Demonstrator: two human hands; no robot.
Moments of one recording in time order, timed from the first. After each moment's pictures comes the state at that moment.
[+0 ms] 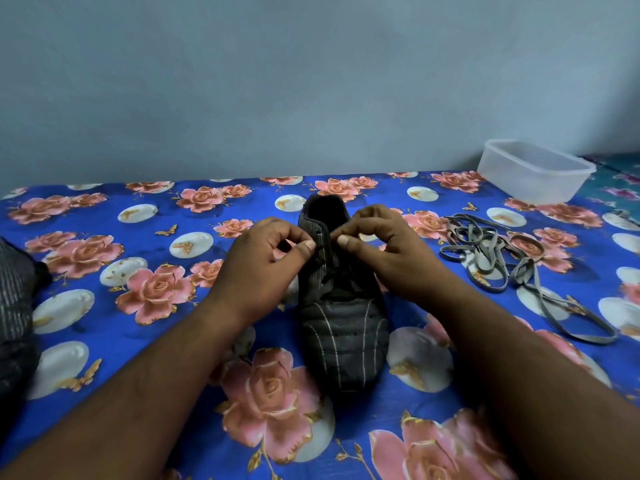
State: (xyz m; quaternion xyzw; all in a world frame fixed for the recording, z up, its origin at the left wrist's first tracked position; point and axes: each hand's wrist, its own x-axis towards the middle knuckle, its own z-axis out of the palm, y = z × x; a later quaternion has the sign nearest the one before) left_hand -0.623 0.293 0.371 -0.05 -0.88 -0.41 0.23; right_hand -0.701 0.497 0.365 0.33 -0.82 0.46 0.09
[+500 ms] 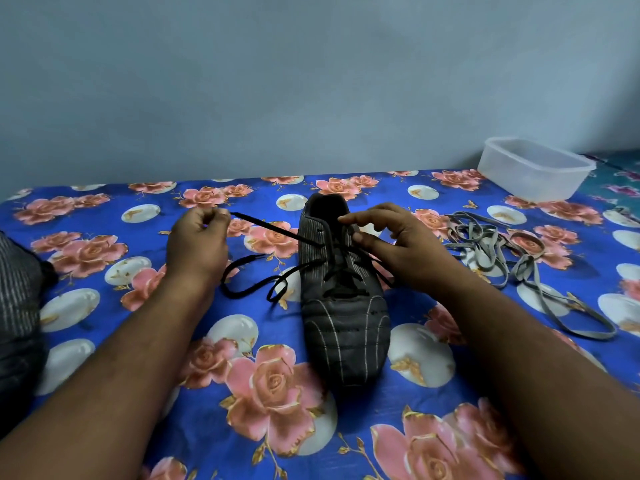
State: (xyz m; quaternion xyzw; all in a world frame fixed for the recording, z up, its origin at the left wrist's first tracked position) left_hand -0.648 0.234 0.364 0.21 -0.75 -0.55 0.29; right_hand -0.711 0.511 0.365 0.33 -0.83 0.45 0.07
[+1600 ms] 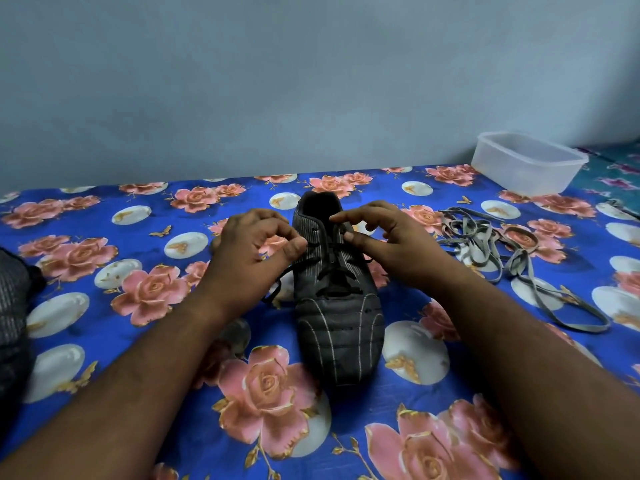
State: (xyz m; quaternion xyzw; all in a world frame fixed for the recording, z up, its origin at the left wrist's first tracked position) left_hand -0.646 0.266 0.351 -0.08 -0.90 -0.35 0.26; right_hand -0.710 0.512 0.368 0.32 -0.83 0.45 0.06
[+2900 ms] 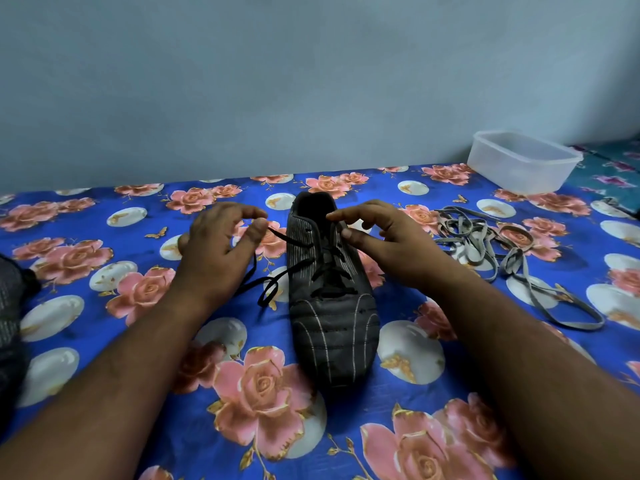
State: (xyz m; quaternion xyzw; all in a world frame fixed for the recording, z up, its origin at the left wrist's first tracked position) left_hand -0.642 0.248 0.361 -0.02 -0.90 -0.32 0.29; right_hand -0.709 0.512 0.367 0.32 -0.82 0.47 0.06
